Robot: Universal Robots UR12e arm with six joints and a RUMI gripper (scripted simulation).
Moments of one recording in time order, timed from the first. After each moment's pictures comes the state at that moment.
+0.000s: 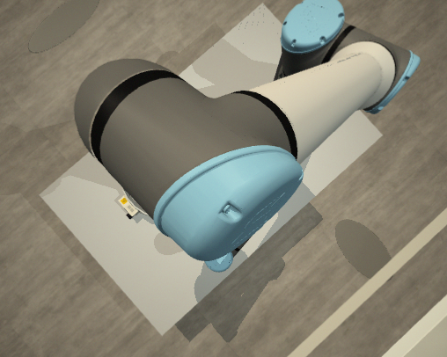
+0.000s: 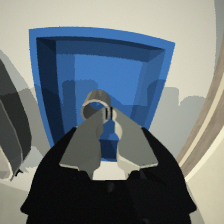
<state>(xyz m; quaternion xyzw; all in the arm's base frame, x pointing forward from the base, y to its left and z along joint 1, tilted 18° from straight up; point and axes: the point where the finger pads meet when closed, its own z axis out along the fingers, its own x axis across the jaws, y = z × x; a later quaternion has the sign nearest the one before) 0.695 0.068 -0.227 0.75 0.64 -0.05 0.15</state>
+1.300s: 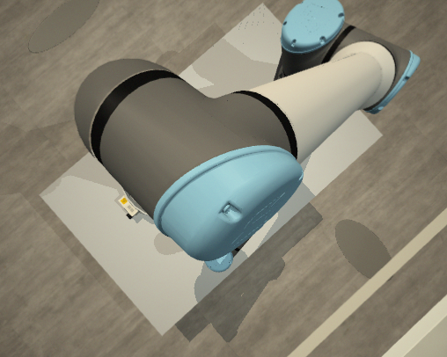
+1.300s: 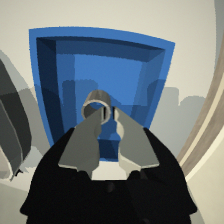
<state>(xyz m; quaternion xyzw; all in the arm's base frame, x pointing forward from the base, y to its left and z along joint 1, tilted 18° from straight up) 0.695 0.068 -0.227 0.75 0.64 -0.05 0.15</state>
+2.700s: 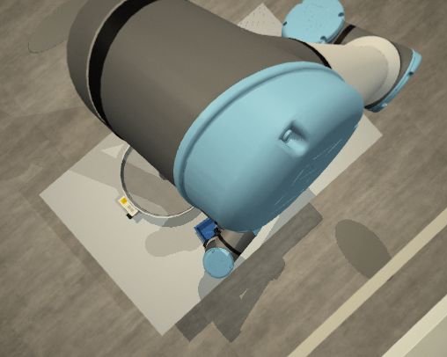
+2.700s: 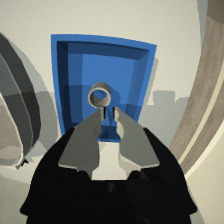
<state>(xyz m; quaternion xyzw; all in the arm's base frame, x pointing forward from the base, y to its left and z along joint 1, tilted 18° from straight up) 0.689 0.082 -0.182 0.75 0.64 -0.05 0.15</state>
